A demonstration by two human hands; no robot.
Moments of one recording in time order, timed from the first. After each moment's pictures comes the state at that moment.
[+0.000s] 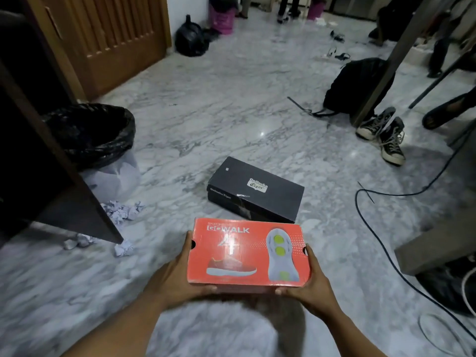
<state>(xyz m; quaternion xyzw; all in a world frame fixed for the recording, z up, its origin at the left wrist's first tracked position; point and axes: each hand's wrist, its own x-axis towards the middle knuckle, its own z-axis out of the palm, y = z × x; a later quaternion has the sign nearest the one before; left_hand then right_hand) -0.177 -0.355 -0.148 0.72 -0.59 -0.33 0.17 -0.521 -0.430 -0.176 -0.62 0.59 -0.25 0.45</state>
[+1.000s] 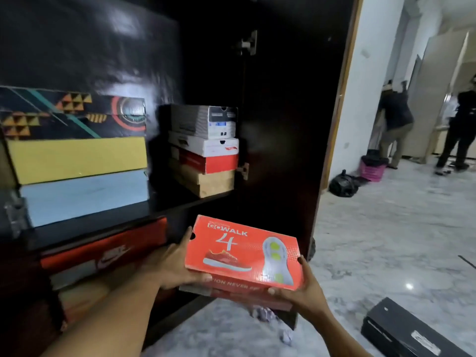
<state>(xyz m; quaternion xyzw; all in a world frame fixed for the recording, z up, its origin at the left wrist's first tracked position) 0.086 -0.022 0.170 0.90 -0.41 -0.03 0.18 -0.143 -0.282 0.081 -0.75 0.24 -0.29 0.54</state>
